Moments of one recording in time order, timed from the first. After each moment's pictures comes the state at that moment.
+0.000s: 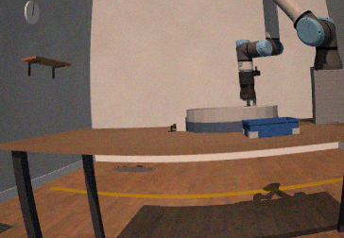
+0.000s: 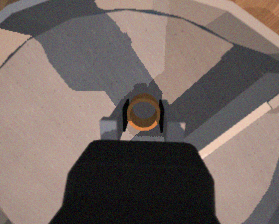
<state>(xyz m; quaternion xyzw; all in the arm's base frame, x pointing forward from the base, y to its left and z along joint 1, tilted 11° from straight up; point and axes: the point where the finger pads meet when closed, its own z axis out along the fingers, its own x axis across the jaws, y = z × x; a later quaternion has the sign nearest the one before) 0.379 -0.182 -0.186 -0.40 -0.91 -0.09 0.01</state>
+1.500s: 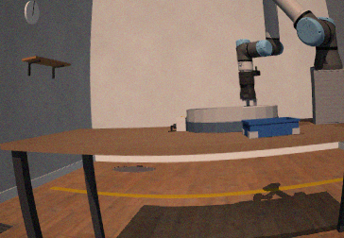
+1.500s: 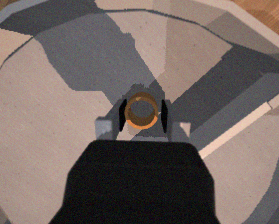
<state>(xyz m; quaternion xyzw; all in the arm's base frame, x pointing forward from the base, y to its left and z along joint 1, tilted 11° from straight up) 0.379 -0.182 -0.186 -0.40 -0.91 -0.09 0.01</state>
